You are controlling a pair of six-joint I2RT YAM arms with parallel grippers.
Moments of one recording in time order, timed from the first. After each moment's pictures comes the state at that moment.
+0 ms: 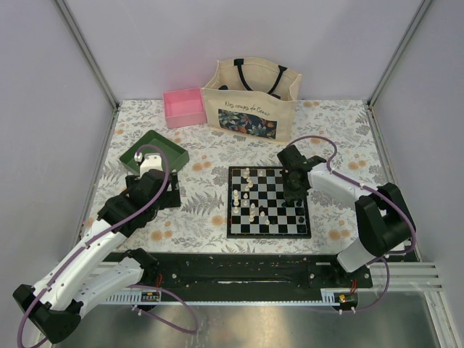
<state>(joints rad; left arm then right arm) -0.60 0.79 0.86 -0.93 -0.55 -0.49 0.51 1.56 0.99 -0.68 0.12 0.43</state>
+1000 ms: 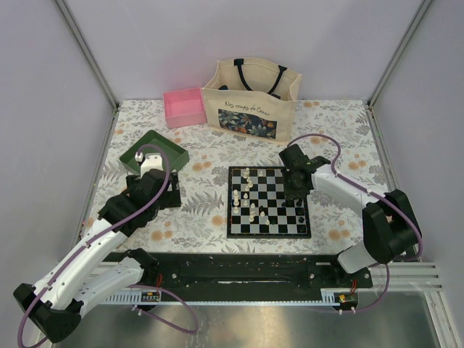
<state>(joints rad) -0.60 0.79 0.86 -0.93 -0.55 -0.49 0.51 1.52 0.99 -0.69 0.13 0.43</state>
